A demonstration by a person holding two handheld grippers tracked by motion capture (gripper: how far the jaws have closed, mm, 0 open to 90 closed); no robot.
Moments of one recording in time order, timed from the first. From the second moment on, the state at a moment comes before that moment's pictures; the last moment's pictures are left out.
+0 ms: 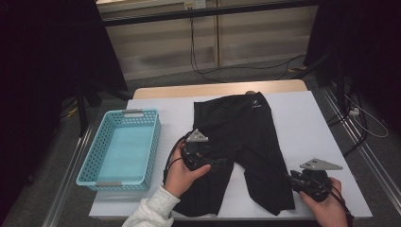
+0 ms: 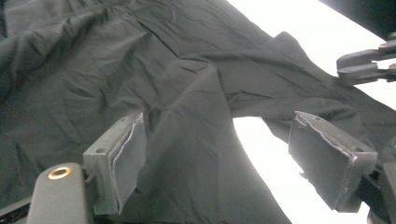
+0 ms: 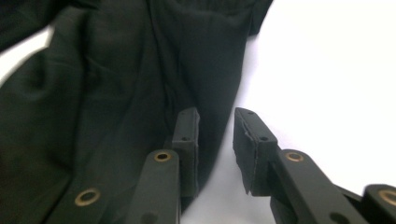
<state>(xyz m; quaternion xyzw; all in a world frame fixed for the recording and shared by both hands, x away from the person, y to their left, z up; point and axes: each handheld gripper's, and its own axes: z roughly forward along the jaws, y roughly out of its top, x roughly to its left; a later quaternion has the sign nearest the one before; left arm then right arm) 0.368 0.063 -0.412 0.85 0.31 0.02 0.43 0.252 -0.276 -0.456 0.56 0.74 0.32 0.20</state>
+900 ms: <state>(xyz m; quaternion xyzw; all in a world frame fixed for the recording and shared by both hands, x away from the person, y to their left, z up) 0.364 -0.017 -0.450 0.88 0.18 0.01 0.44 0.260 -0.279 -0.452 0.54 0.73 0.35 0.20</state>
